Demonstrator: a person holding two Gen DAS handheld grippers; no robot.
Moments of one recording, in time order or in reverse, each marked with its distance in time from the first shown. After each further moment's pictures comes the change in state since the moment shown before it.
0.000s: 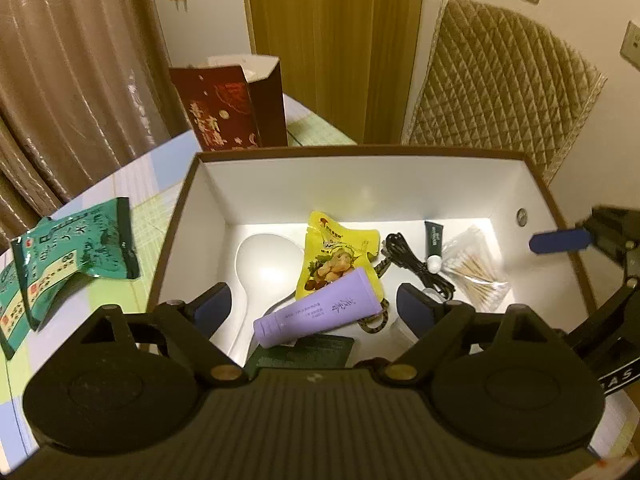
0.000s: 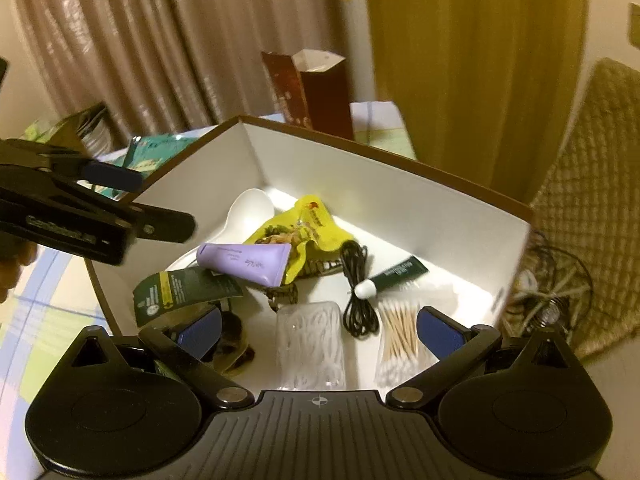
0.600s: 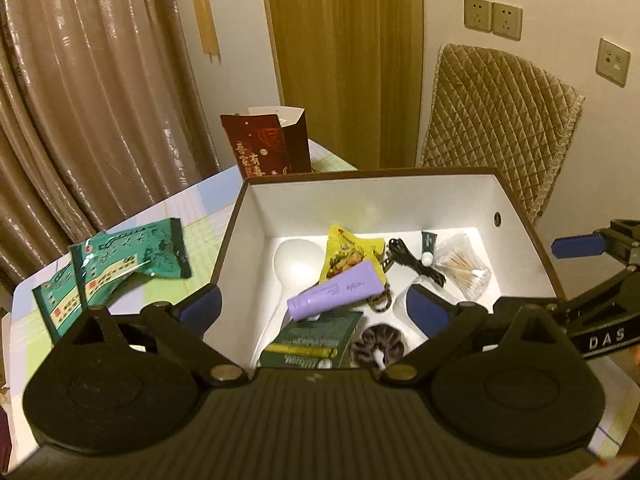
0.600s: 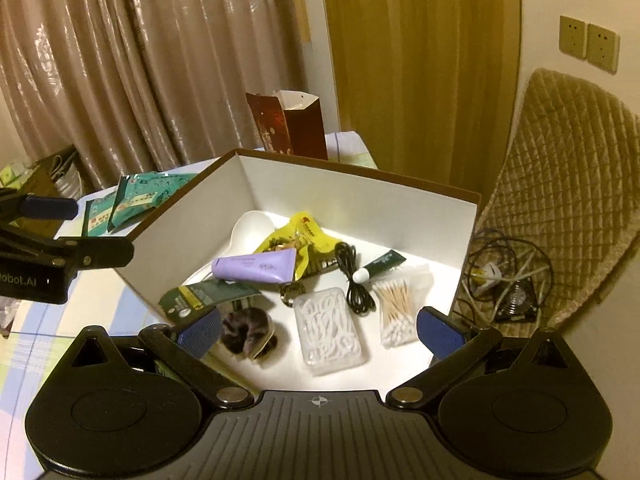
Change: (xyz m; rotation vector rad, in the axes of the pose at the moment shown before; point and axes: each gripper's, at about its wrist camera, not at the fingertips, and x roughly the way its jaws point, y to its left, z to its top) left arm -0.093 -0.005 -0.054 0.011 -0.149 0.084; right arm -0.064 0.051 -0.034 0.089 -0.115 -0.119
